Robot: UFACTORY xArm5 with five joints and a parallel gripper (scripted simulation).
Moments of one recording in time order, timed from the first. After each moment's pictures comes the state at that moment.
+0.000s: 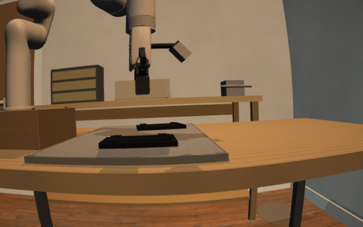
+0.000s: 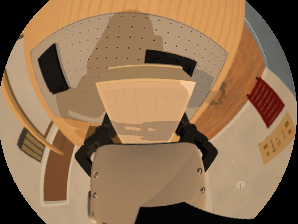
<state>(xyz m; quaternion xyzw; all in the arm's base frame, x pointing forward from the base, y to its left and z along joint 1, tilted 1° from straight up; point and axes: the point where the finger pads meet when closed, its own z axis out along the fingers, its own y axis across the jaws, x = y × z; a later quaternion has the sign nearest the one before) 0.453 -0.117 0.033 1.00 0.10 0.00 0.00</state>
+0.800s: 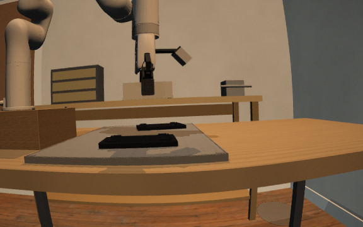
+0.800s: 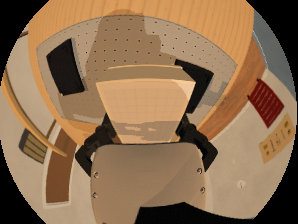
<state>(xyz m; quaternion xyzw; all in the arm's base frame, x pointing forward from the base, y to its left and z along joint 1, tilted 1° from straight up) 0.457 -0.047 0.033 0.99 0.10 0.00 0.00</state>
